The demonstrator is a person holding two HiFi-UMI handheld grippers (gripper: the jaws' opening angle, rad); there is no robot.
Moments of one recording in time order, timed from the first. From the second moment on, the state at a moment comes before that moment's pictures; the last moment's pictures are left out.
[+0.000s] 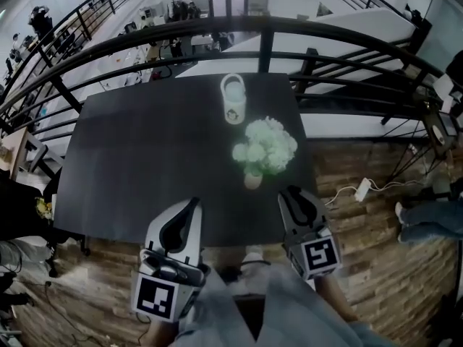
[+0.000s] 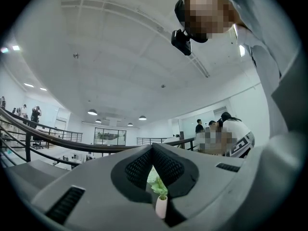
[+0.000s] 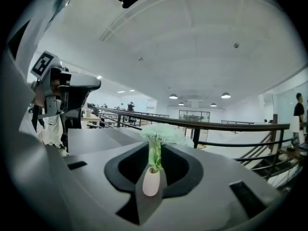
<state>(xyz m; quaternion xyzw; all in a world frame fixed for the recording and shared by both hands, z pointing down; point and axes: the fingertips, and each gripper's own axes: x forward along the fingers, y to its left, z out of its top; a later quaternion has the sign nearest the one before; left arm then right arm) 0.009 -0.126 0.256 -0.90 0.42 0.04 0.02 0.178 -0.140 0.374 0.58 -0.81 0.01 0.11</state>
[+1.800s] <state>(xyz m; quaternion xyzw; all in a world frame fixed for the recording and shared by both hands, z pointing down) 0.014 -0.159 0.275 -0.83 0.56 0.00 0.01 0.181 -0.243 0.441 0.47 -0.87 0.11 0.11</state>
